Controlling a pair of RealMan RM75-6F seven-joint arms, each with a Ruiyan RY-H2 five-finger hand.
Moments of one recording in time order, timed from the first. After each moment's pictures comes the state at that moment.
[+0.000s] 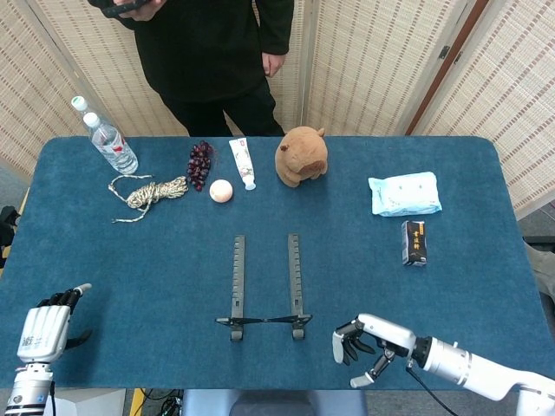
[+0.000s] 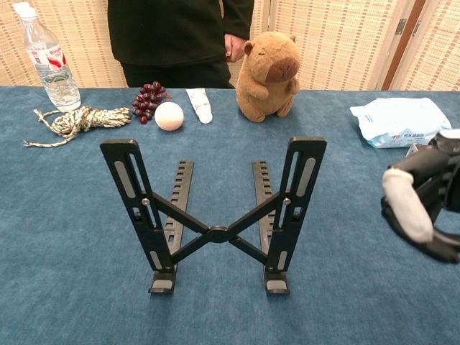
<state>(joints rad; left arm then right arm) -0.08 -1.35 -0.02 -1.44 1.43 1.44 0.25 0.65 -1.15 -0.29 -1.56 -2.08 1.29 1.31</state>
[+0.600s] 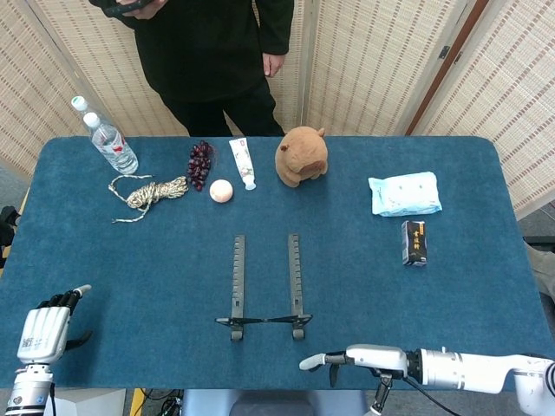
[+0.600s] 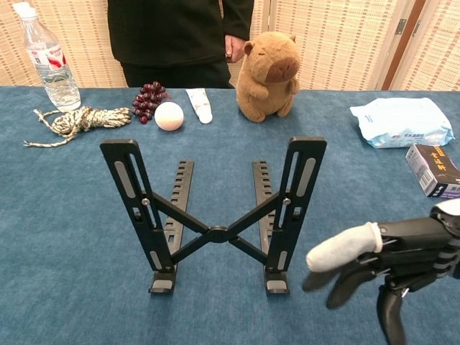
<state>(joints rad) -0.08 -1.36 -0.02 -1.43 1.43 1.44 0.23 0.79 -1.21 -0.43 -1.45 -2.24 1.37 1.40</state>
